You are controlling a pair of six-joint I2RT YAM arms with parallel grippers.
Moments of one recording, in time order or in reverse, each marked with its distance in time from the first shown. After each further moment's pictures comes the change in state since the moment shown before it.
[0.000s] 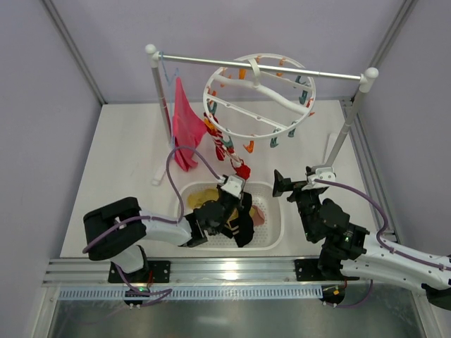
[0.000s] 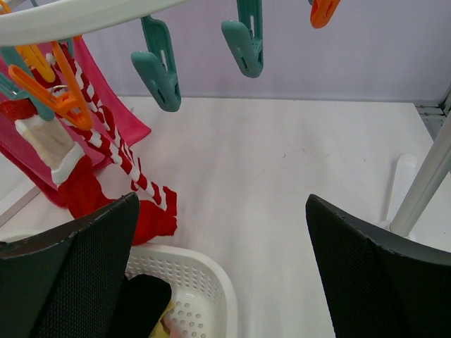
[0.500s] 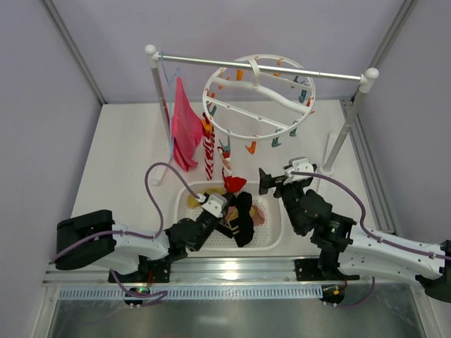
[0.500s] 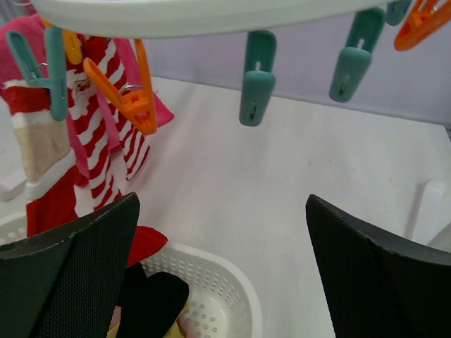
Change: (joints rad) left arm -0.143 -0.233 -0.236 0.116 -0.045 0.114; right arm 0.000 0.168 0.089 0.013 -0.057 -0.023
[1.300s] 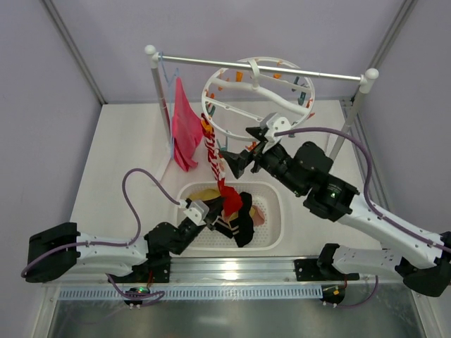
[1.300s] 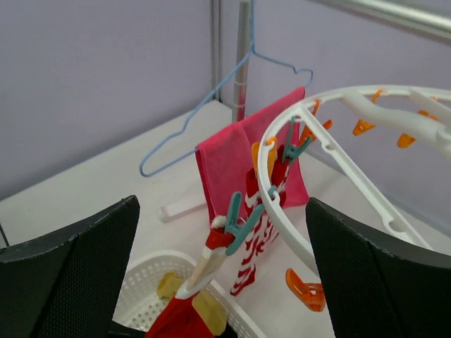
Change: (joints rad) left arm 0.000 -0.315 -0.129 -0.095 0.147 0.020; right arm -0.128 0.271 0.570 -0.199 -0.726 0.010
